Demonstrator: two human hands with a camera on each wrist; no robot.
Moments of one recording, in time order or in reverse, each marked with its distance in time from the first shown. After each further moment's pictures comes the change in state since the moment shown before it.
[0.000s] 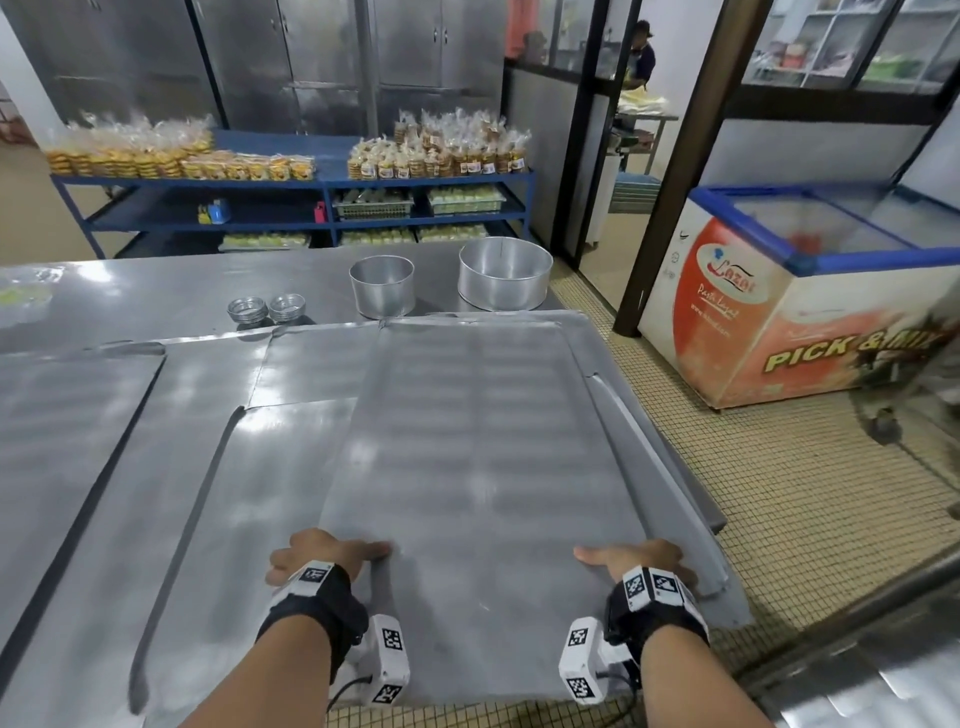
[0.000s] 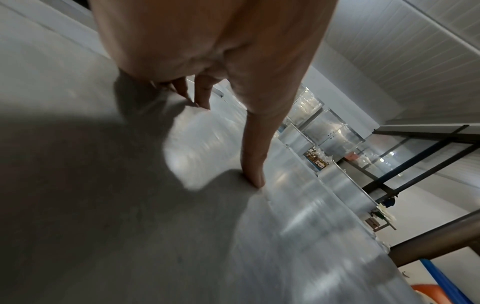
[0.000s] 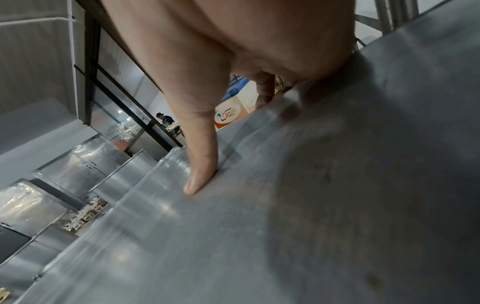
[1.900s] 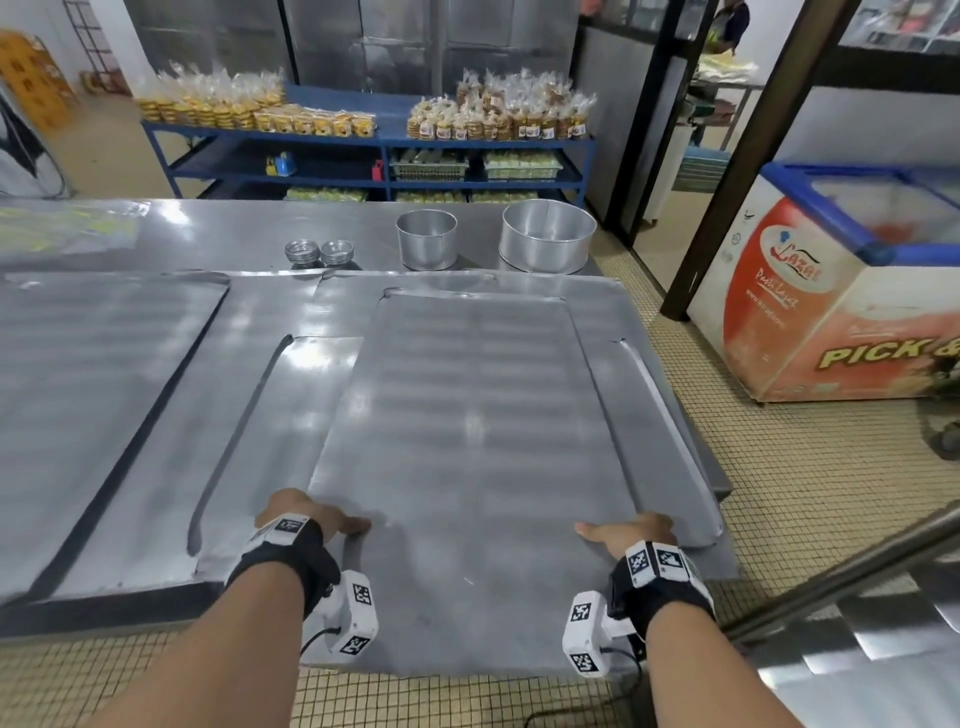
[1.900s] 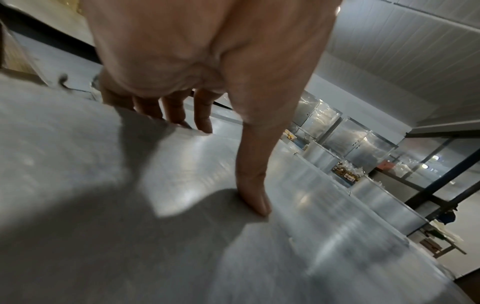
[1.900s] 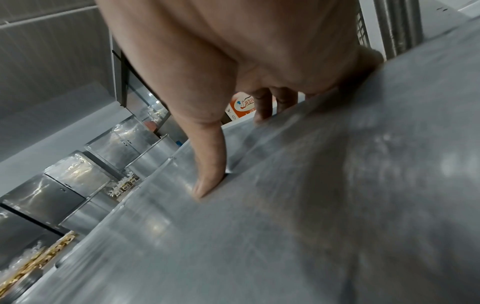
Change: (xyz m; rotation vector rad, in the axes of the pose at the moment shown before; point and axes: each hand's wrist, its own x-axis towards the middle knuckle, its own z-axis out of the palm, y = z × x) left_hand -0.054 -0.066 -0.025 -0.043 -0.044 -0.039; right_hand 0.006 0.041 -0.007 -0.015 -0.117 -0.215
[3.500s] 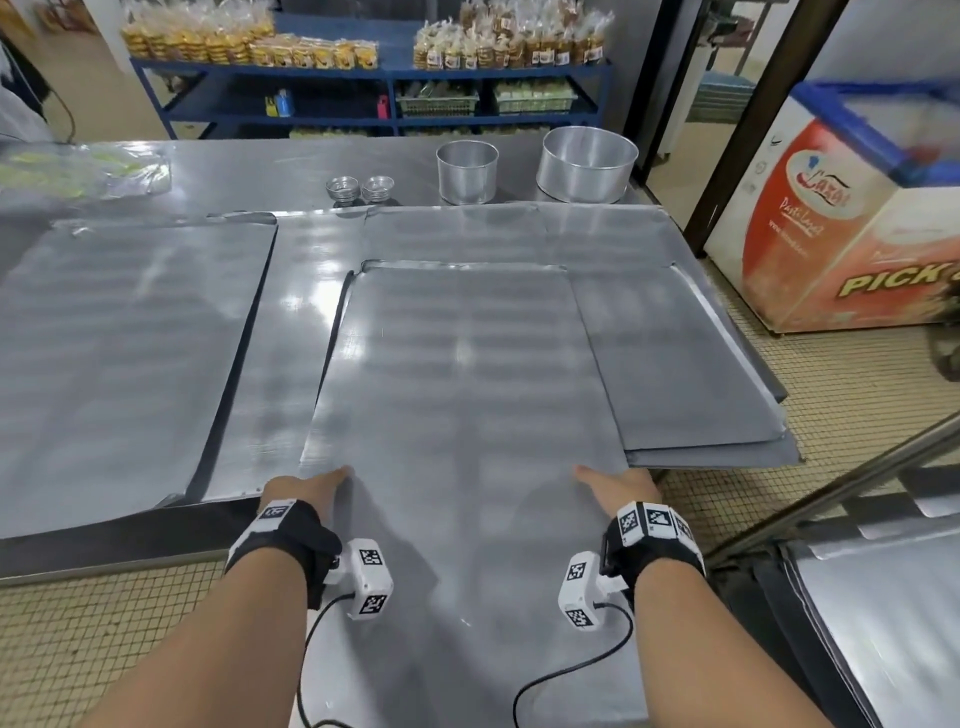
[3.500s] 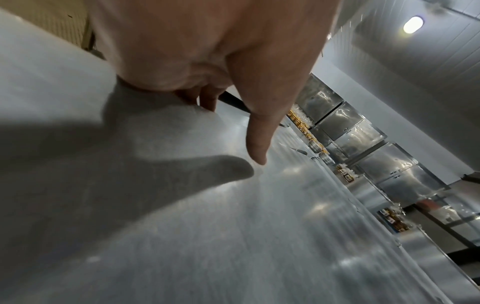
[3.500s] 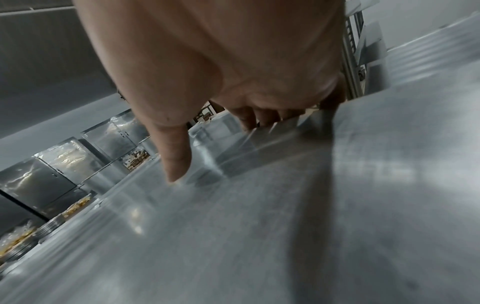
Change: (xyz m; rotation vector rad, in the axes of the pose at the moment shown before) left_hand 0.019 -0.145 -0.084 -0.263 -0.025 -0.020; right_hand -0.140 0.031 0.099 0.105 -0.116 -0.055
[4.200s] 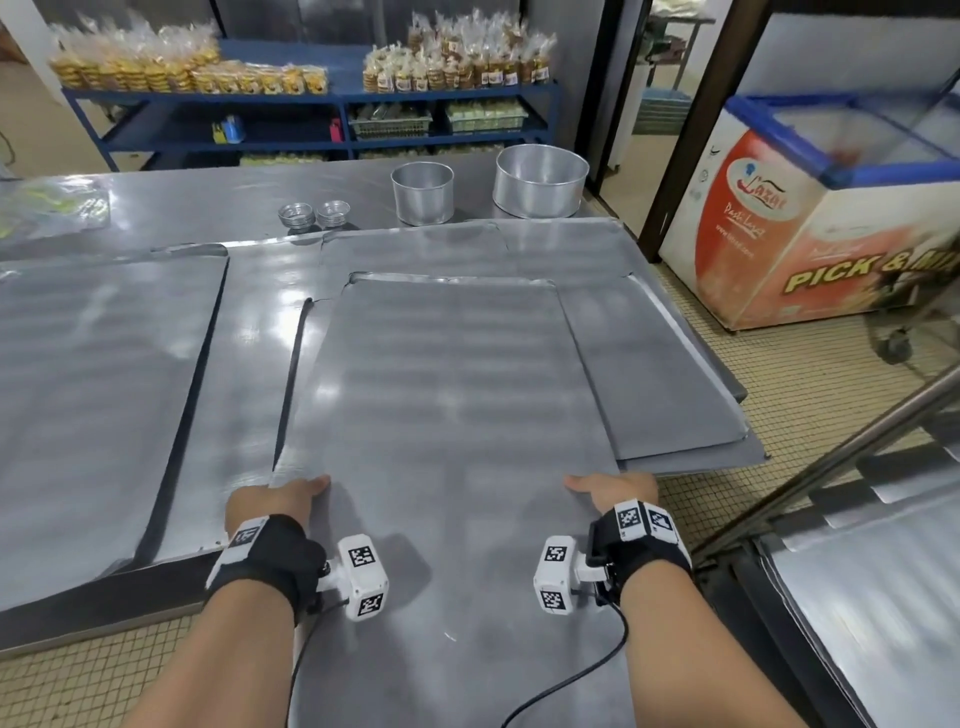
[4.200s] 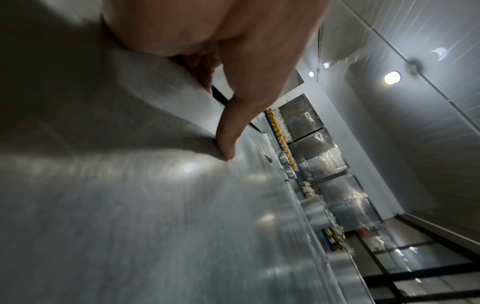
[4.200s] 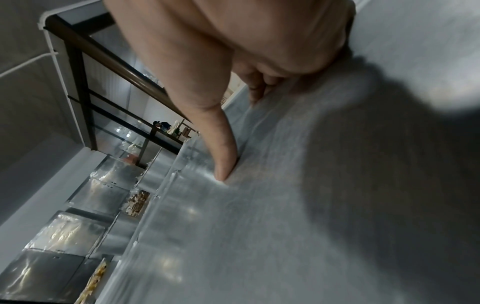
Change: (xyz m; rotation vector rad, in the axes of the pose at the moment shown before) left_hand -0.004 0.038 0.007 -0.175 0.106 -0.021; right_hand -0.008 -0.021 -0.022 0.229 0.090 0.120
